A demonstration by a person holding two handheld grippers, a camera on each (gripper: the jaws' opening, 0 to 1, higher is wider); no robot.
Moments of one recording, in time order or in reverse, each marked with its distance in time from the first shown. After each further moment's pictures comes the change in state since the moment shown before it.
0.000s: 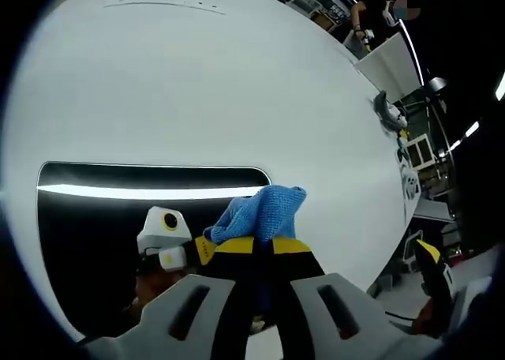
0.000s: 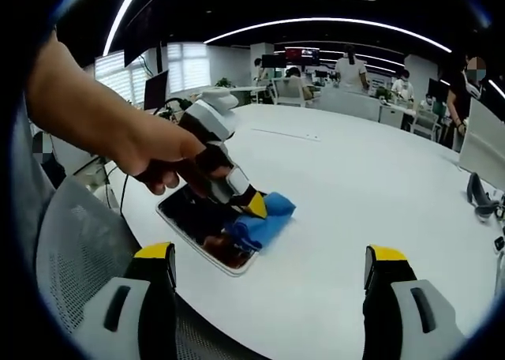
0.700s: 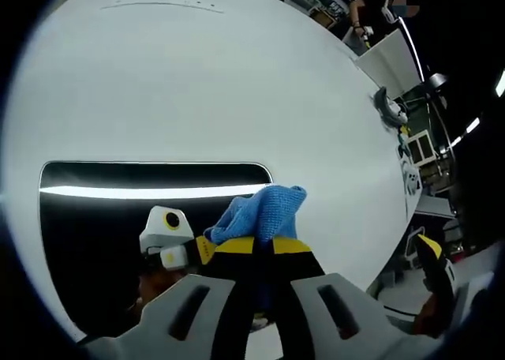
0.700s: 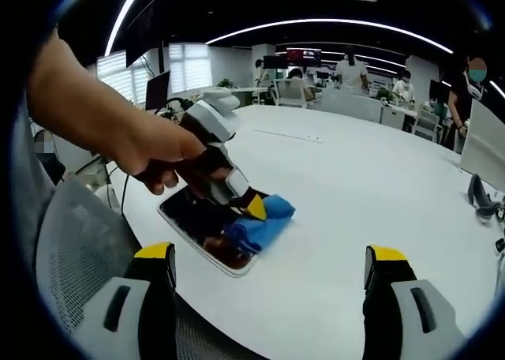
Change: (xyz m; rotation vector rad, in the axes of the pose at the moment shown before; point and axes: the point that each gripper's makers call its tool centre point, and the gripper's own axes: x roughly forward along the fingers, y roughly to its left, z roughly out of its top) left arm -0.003 0.004 -0.002 0.019 0.015 0.006; right arm 0.001 0.001 0.001 -0.012 -0.008 0.003
